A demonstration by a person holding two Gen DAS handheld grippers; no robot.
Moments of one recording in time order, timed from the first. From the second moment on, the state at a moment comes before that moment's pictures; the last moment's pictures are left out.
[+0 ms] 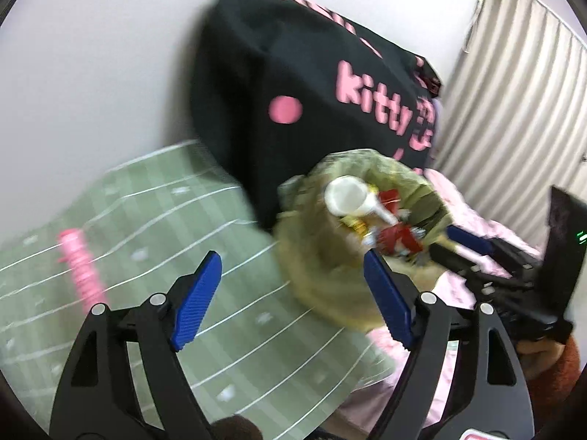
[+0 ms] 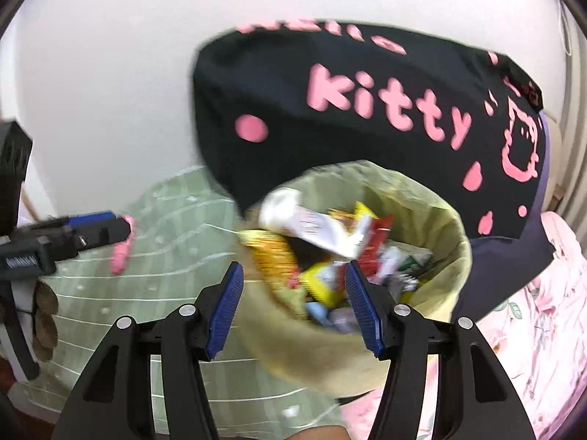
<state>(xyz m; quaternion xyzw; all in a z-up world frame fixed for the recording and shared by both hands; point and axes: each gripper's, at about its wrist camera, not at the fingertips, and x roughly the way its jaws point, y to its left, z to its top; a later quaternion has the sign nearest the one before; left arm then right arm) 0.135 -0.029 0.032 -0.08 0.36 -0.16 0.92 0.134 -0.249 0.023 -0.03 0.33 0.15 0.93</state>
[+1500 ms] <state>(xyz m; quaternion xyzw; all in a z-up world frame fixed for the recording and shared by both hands) -0.016 0.062 0.060 -0.06 0.29 0.04 0.96 0.033 -0.137 0.045 -0.04 0.28 0.20 0.94</state>
